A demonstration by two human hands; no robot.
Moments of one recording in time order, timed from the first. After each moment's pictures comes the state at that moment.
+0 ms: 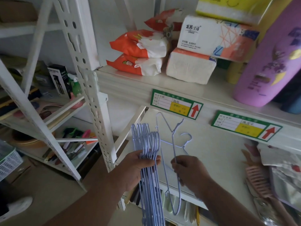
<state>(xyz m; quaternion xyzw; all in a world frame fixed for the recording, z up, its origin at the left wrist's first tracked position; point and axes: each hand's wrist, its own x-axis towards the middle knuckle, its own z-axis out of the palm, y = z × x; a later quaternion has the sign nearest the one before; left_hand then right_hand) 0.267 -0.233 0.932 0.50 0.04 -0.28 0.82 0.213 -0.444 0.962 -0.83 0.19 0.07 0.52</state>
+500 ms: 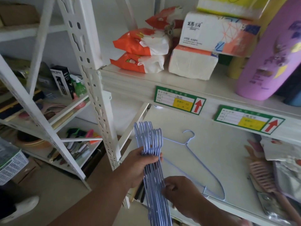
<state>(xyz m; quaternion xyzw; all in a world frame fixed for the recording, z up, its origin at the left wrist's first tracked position) 0.266 -0.233 0.931 0.51 0.04 -0.26 0.82 0.168 -0.407 0.943 -0.89 0.08 0.17 0.41</state>
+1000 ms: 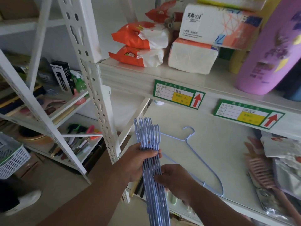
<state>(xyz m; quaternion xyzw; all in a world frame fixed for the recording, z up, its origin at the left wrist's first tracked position) 0.266 -0.231 0.932 0.53 0.01 -0.27 0.81 0.189 -0.394 0.943 -0.82 0.15 0.21 0.51</state>
